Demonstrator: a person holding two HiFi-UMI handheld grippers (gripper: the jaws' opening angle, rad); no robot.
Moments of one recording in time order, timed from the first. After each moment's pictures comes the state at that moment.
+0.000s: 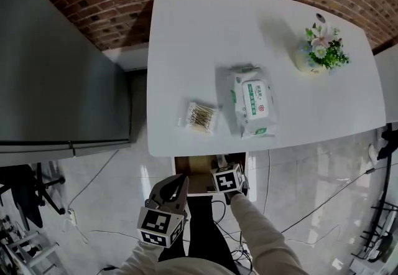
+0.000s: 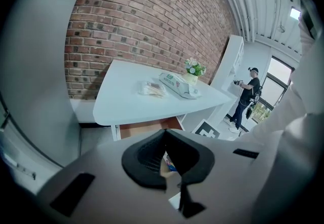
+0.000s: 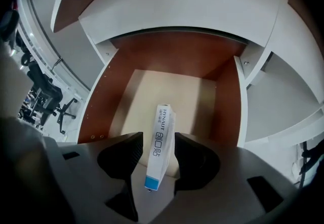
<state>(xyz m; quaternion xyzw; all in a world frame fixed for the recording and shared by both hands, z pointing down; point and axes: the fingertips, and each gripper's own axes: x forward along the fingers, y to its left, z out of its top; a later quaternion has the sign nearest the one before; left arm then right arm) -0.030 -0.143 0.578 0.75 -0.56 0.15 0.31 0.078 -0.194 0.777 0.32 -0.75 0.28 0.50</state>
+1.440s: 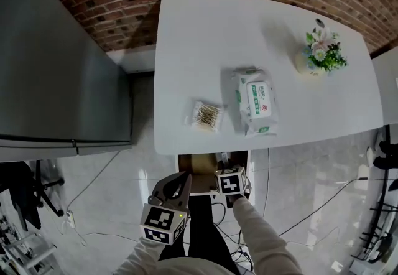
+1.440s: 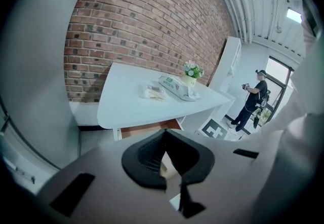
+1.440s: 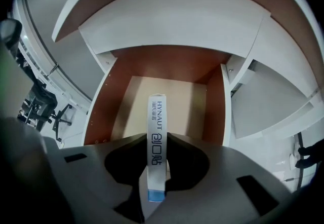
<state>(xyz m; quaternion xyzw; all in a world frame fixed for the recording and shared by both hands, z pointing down) -0.039 -0.140 0.574 0.76 -0.55 0.15 0.30 0.082 -0.190 0.757 0.36 -0.74 0.28 0.49</state>
